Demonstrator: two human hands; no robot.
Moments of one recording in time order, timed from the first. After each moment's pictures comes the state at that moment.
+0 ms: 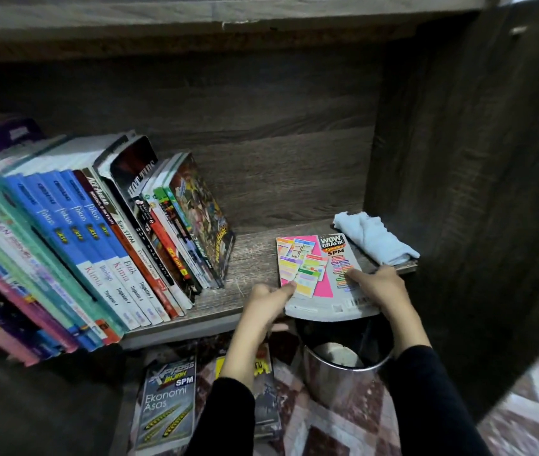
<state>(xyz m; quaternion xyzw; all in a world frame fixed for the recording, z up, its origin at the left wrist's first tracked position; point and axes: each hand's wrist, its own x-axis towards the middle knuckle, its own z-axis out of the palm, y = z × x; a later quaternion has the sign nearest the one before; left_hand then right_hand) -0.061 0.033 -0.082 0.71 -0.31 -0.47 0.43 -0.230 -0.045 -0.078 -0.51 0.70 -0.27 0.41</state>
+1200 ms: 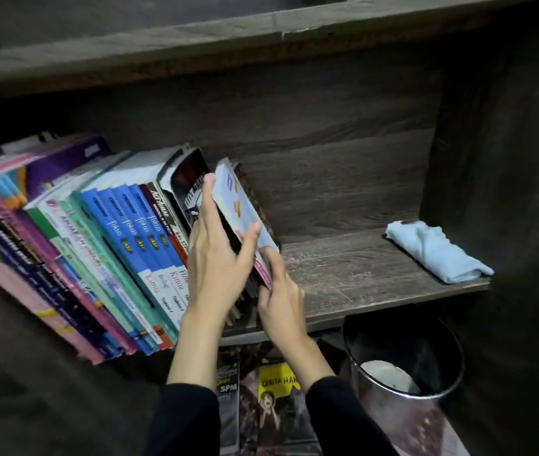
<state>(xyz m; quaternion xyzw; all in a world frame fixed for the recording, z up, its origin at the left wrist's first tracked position) 0.033 0.080 0.006 0.66 -0.55 0.14 0.49 -0.039 0.040 -0.080 -0.76 0.33 -0.49 0.25</state>
